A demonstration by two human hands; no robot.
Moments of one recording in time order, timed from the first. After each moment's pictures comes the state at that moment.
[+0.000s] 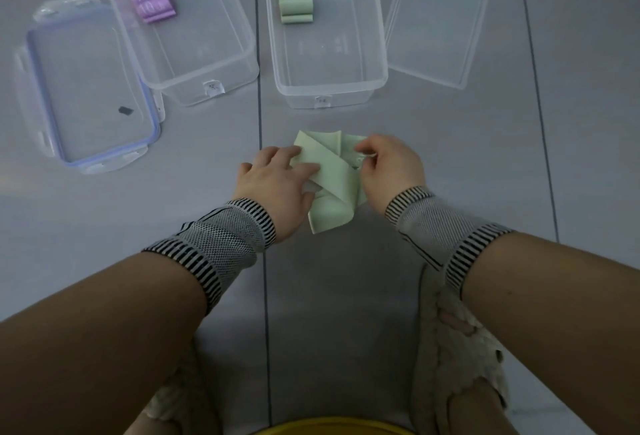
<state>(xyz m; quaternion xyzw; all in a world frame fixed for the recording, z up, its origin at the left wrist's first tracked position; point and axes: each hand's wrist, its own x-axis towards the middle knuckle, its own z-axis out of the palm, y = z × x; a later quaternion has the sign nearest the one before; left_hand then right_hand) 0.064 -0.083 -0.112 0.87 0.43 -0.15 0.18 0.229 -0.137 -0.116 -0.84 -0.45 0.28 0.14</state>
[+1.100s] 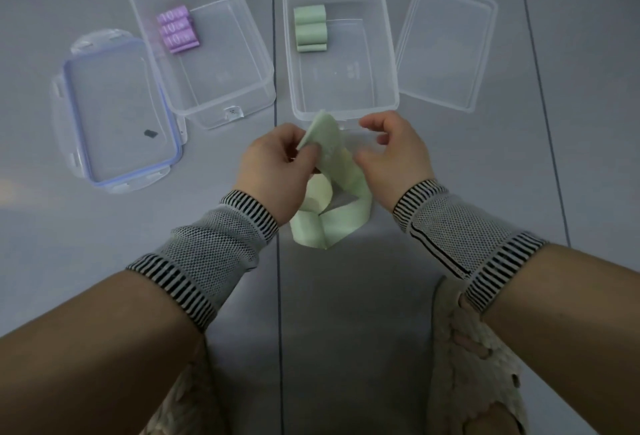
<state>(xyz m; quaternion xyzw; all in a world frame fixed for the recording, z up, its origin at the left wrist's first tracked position) 0.075 -0.059 -0.054 0.64 0.56 0.18 0.50 0.218 -0.108 -0.075 -0.81 -0.36 0.34 0.31</state>
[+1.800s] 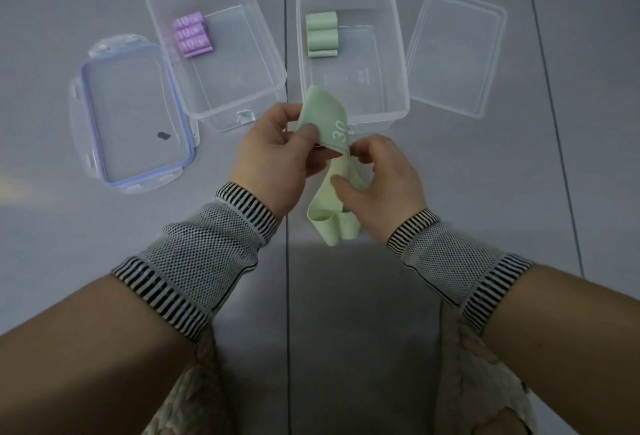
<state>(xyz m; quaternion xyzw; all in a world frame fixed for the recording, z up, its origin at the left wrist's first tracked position) 0.074 -0.055 -0.027 0.46 0.53 0.28 0.66 0.194 -0.125 -0.086 -0.76 -0.51 0.25 0.31</state>
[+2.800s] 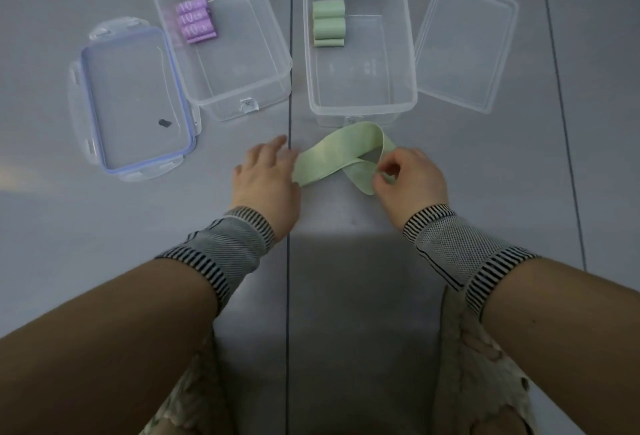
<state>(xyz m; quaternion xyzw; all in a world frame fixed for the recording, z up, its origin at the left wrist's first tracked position) 0.035 -0.059 -0.114 0.83 0.53 -0.04 0.19 0.222 -0.130 -0.119 -0.84 -0.46 0.23 0.17</state>
